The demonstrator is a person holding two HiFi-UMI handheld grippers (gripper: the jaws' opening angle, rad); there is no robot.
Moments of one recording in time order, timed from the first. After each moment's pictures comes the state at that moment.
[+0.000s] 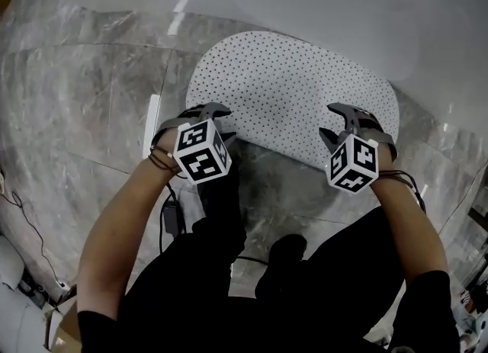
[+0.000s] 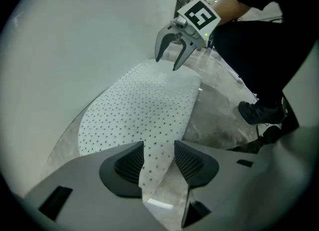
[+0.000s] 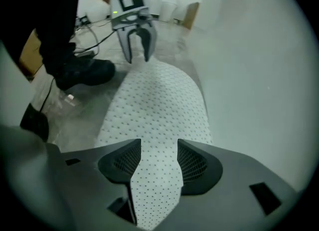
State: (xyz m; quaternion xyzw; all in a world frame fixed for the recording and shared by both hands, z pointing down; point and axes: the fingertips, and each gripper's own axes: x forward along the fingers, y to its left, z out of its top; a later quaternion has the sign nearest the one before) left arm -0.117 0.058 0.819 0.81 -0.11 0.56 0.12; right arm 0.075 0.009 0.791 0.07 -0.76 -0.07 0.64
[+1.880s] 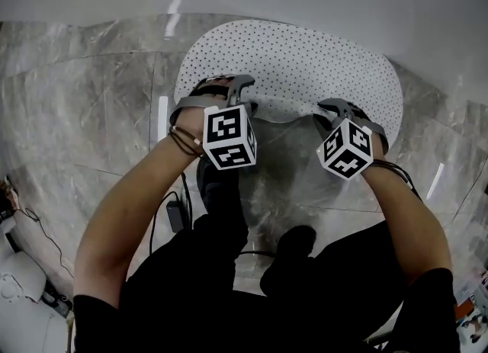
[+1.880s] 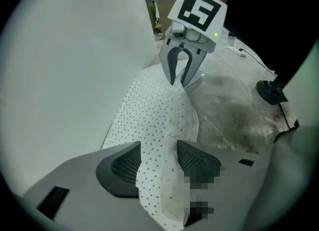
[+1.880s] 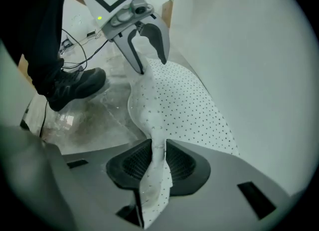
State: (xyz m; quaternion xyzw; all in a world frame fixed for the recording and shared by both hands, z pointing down) left arm -0.038 -0.003 0.817 0.81 -0.11 0.57 -0.06; right arm 0.093 0.026 0.828 0.13 -0.78 0.04 0.60
